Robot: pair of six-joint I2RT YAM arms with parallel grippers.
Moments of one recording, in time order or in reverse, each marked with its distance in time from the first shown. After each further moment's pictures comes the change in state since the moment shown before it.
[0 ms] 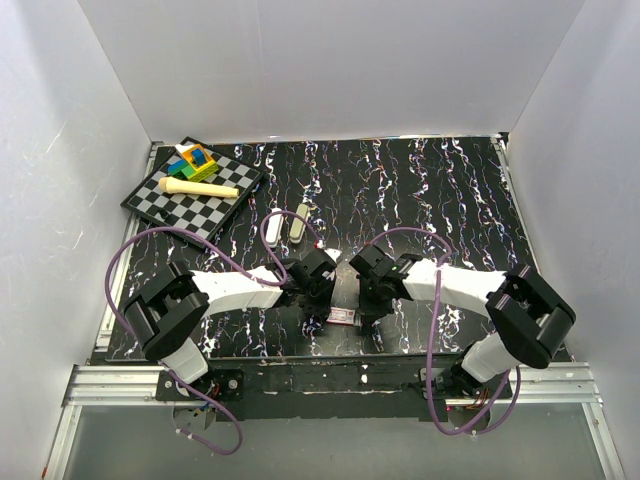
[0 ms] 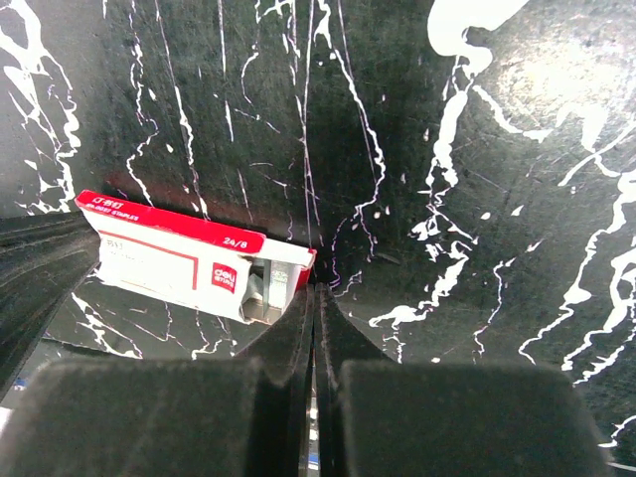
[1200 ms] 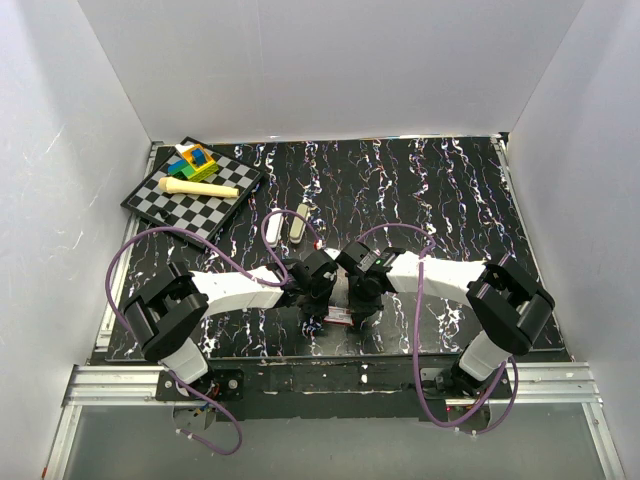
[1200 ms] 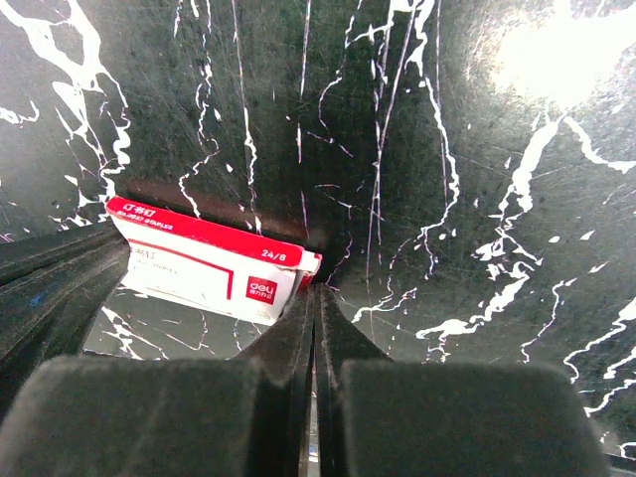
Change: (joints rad) left arm -0.013 -0.001 0.013 -0.036 -0.046 -0.005; right arm 0.040 0.122 0.126 -0.053 -0.005 0.012
